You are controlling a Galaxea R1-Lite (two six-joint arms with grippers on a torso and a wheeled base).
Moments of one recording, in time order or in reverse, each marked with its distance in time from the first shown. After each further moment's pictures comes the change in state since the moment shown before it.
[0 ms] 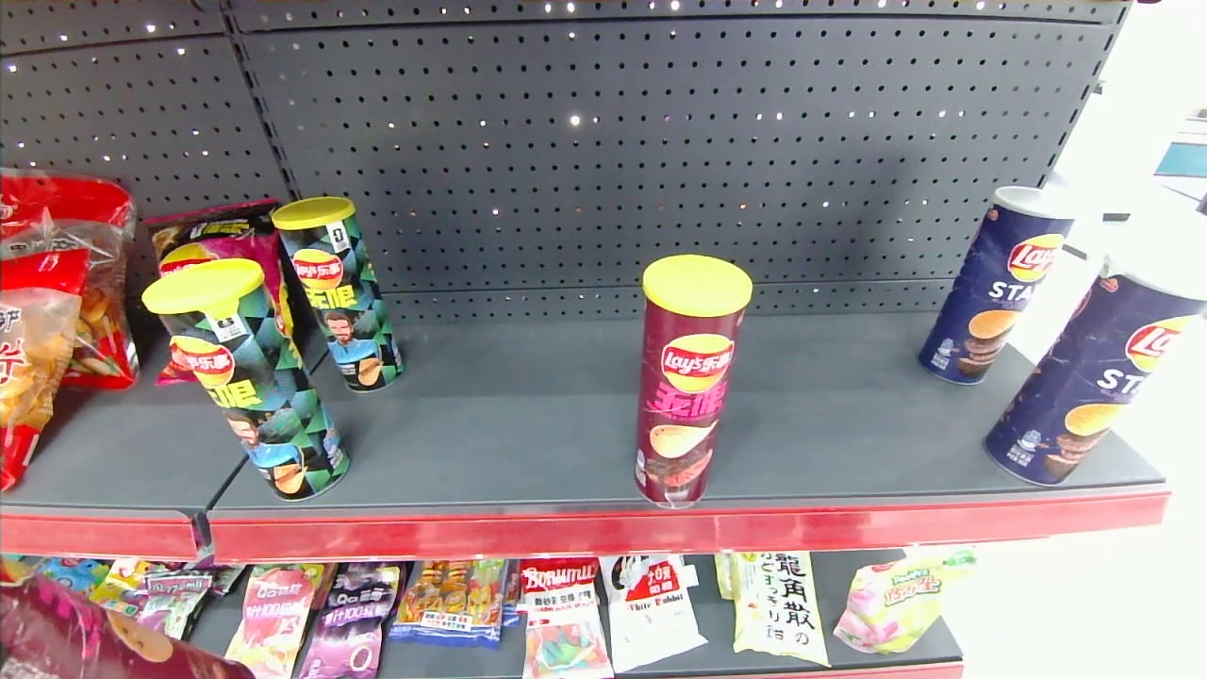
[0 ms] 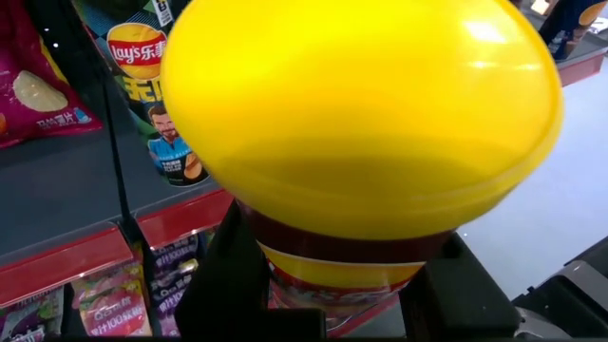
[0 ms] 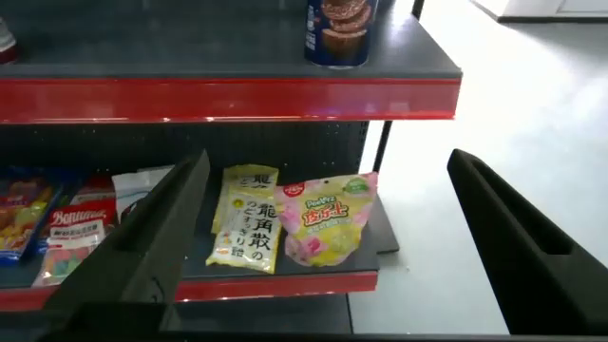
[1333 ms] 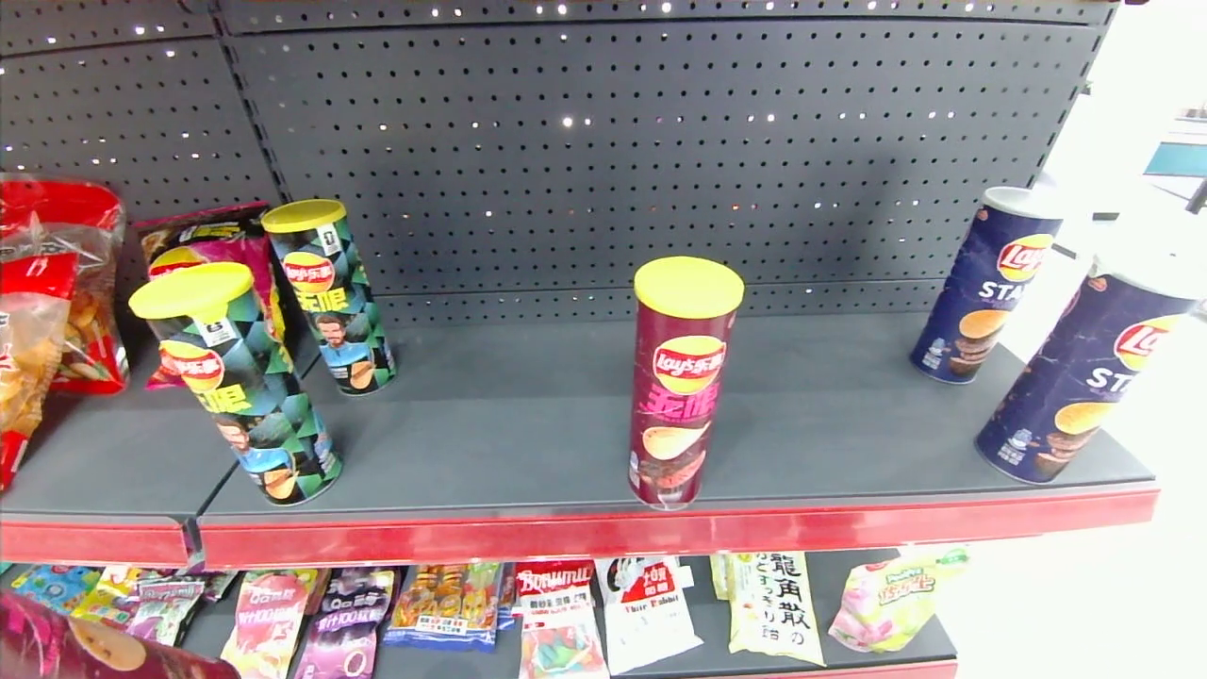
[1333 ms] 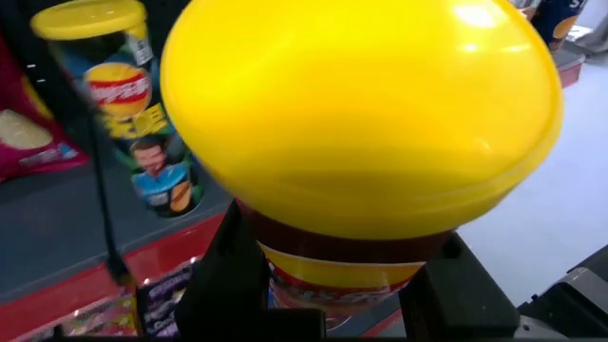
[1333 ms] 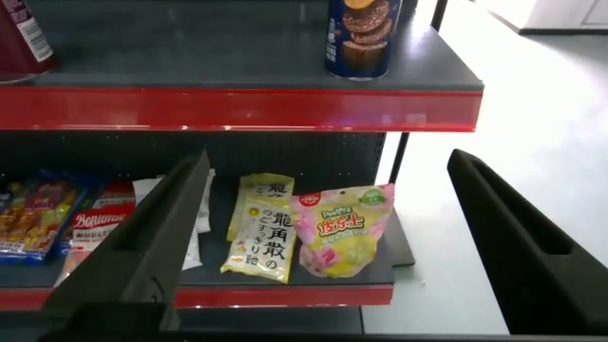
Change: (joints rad) left arm 0.001 -0.046 -0.010 -0.001 0.002 0.000; right arm 0.000 -0.001 0.026 -0.058 0.057 0.020
